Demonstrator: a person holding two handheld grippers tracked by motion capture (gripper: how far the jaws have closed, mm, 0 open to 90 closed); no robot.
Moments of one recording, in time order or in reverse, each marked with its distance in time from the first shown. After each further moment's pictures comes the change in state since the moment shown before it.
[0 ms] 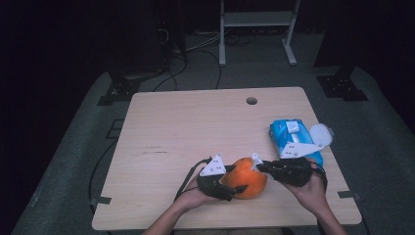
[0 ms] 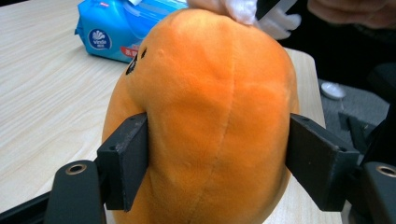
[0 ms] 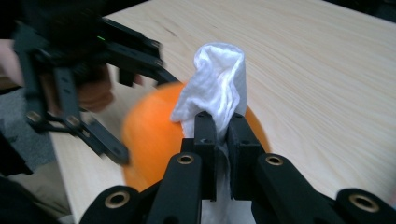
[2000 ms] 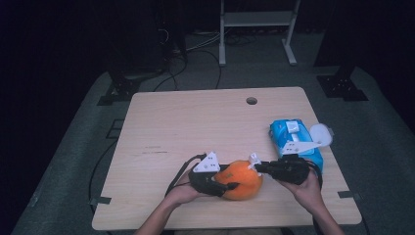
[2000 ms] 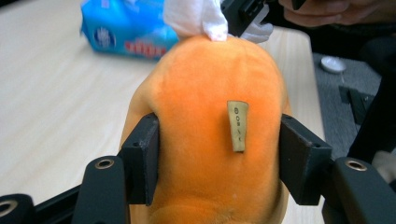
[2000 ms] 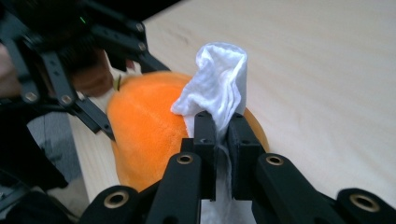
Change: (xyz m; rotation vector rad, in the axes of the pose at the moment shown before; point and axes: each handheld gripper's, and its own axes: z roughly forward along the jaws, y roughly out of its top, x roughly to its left) left arm 0.014 0.007 -0.024 0.077 -0.030 0.016; right arm -0.022 -0.019 0.016 -0.007 0.101 0.159
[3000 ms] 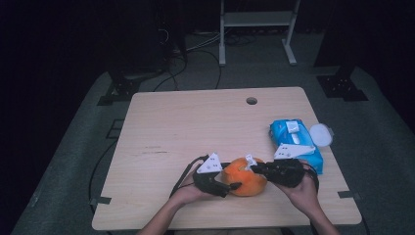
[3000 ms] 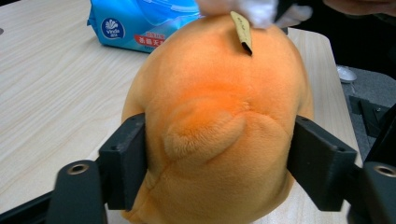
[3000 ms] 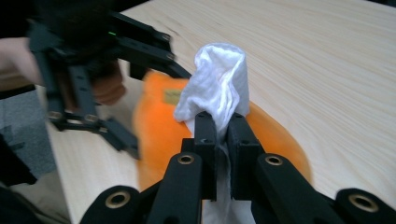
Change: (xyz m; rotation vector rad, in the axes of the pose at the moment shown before) left arm 0.007 -0.015 0.020 -0.053 0.041 0.006; right arm 0.026 0.010 0.003 0.002 -0.085 -0.112
